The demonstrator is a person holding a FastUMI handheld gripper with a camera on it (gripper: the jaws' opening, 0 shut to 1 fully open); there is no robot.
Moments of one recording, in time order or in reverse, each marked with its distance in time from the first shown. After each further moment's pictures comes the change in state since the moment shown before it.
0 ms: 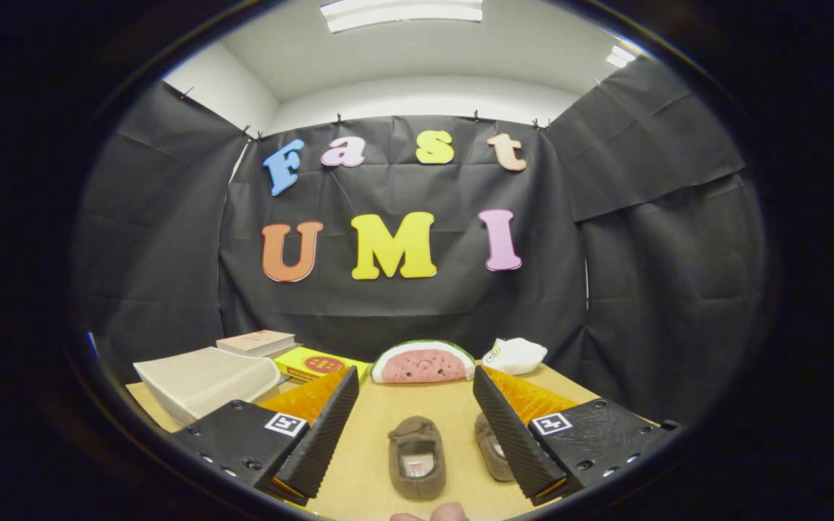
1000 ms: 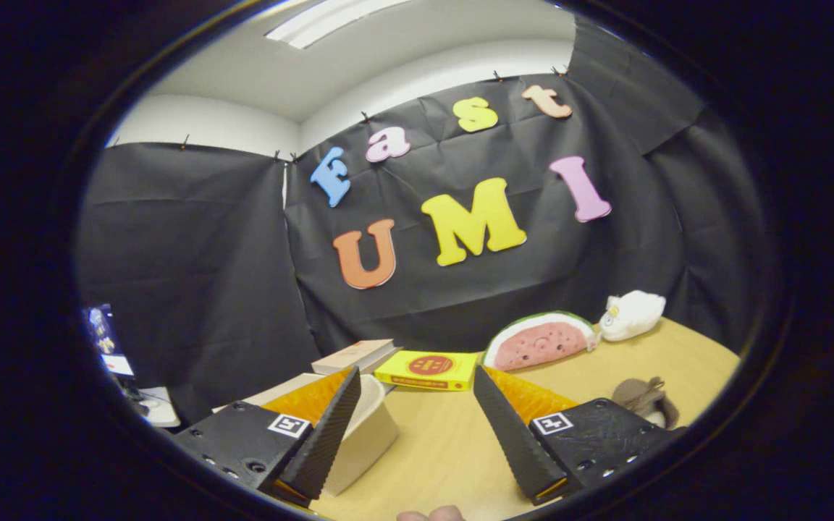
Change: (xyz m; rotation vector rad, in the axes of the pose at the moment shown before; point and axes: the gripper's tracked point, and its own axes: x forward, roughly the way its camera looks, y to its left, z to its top) arm 0.050 0.128 -0.029 0.260 0.129 0.420
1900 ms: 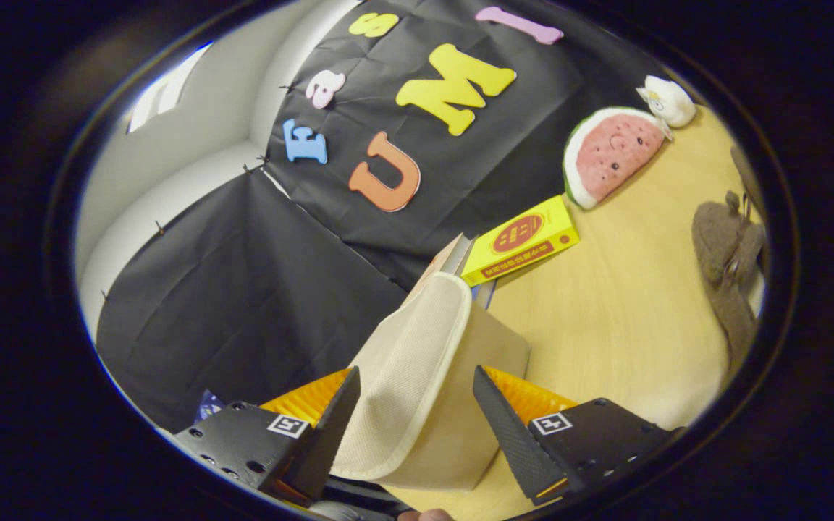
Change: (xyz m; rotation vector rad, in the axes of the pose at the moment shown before) arm 0.074 0.071 -0.123 0.600 0.369 0.292
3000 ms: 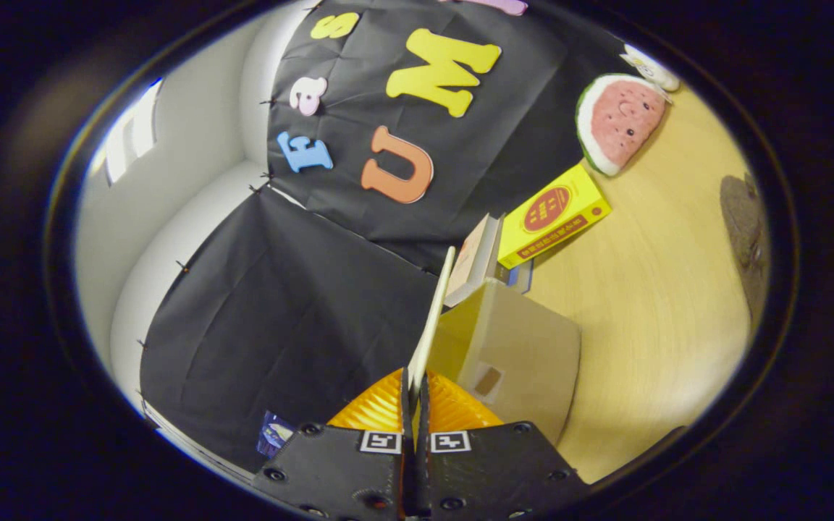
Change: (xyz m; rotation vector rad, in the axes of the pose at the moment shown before) arm -0.006 0.068 0.033 0.075 0.061 0.111
